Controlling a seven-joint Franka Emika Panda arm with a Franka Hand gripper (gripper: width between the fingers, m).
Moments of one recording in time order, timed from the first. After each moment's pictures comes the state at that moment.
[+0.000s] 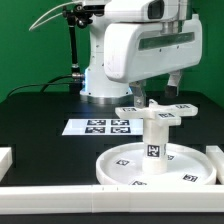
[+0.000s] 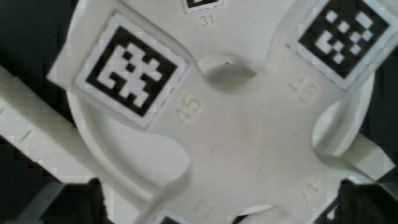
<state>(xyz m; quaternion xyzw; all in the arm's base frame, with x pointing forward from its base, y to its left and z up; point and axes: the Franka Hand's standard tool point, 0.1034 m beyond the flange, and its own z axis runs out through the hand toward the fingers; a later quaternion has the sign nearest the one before) 0.580 0.045 0.125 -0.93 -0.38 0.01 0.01</state>
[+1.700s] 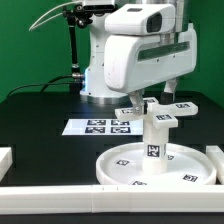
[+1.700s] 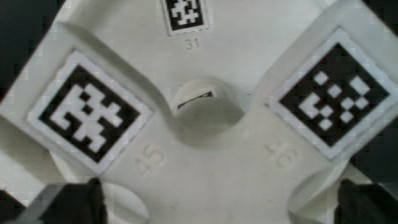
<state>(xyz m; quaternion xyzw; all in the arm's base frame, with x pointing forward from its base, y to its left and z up) 0.576 0.044 0.113 -0.92 -0.39 0.02 0.01</state>
